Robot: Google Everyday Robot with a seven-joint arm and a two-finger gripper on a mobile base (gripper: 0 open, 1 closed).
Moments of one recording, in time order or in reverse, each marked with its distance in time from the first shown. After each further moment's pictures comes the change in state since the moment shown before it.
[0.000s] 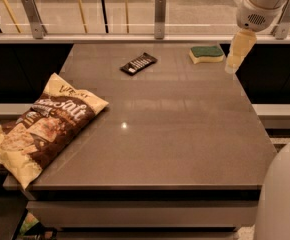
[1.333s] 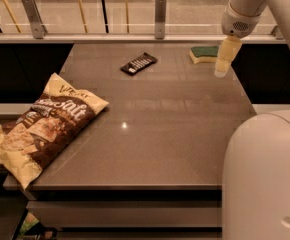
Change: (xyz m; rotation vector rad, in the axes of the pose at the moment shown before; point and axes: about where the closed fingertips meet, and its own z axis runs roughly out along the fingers) arm -0.020 -0.004 0.044 -0.099 -0.016 -0.073
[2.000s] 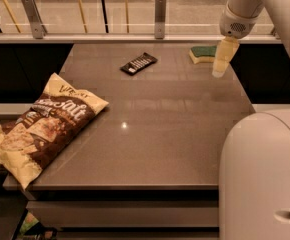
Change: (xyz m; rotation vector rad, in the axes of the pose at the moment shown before) arm -0.003 -0.003 0.007 -0.004 -0.006 0.010
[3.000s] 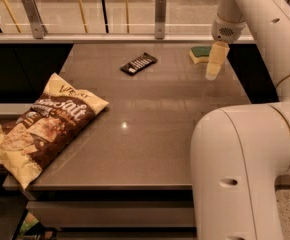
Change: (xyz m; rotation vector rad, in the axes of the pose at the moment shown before) arm -0.002 -0.007 0.032 -0.059 0.099 0.103
